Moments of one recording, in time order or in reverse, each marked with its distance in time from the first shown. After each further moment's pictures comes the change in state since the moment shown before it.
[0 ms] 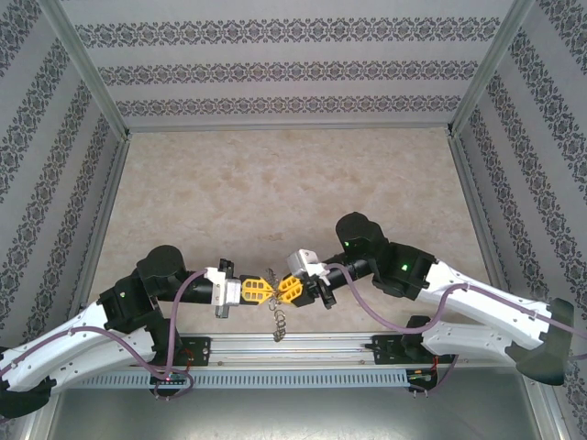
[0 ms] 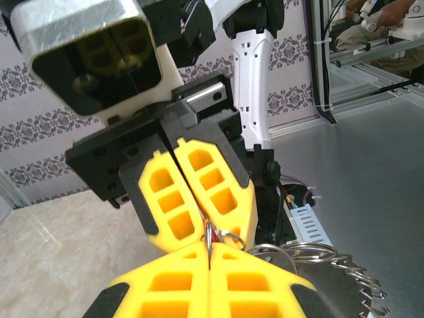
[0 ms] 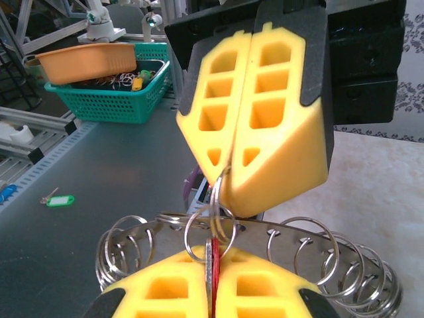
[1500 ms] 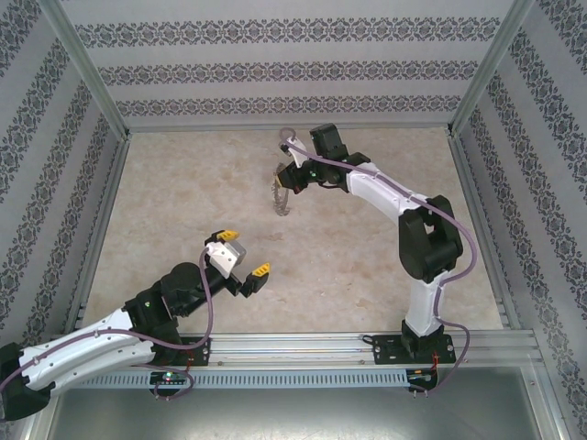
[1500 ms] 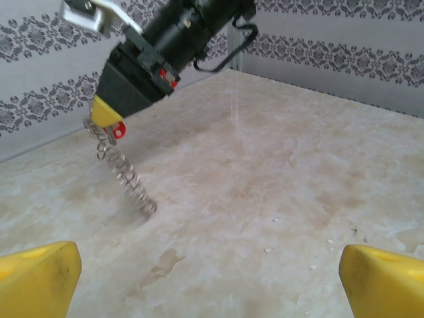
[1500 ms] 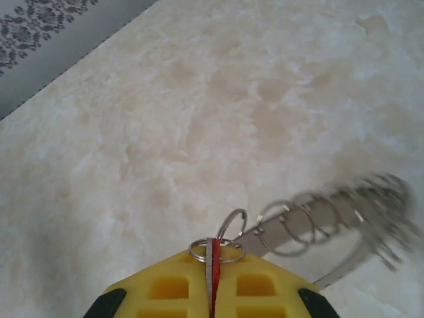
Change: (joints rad) left arm 0.001 -0.061 -0.323 0.210 -0.829 -0.350; right arm -0.539 0.958 0.644 -0.021 0.219 0.206
